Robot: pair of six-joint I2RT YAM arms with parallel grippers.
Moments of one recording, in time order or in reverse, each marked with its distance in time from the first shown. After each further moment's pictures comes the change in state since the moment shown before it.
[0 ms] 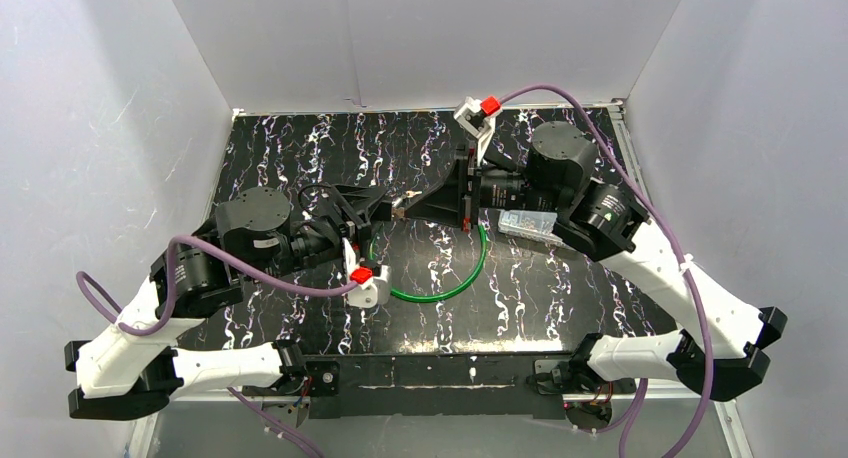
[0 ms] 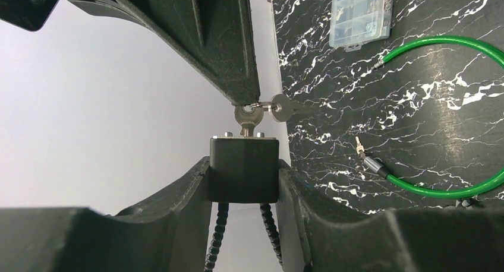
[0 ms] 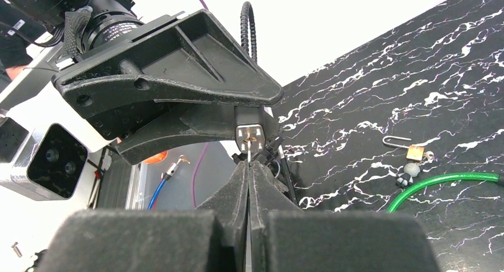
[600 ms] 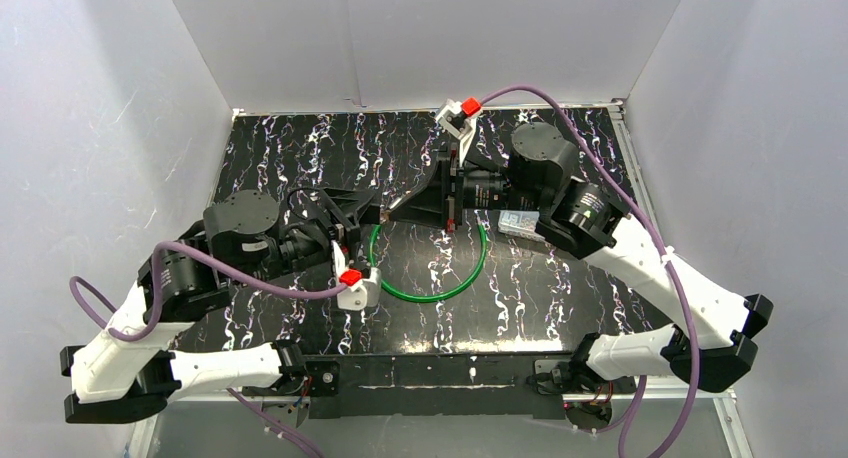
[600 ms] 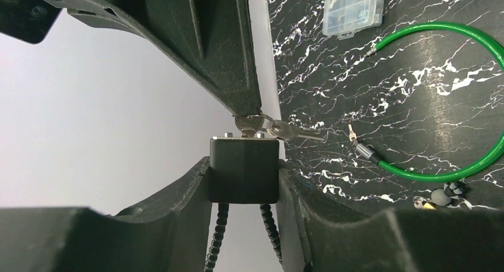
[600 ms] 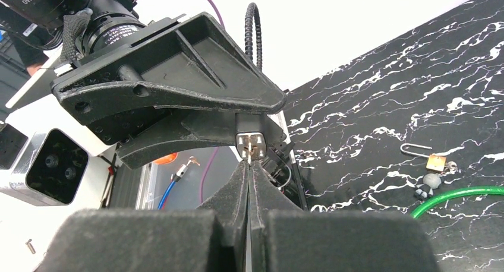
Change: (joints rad) left arm 0.008 -0.017 0.010 -0.059 -0.009 -0.008; right arm 0.040 0.056 0.000 0.072 0.002 0.034
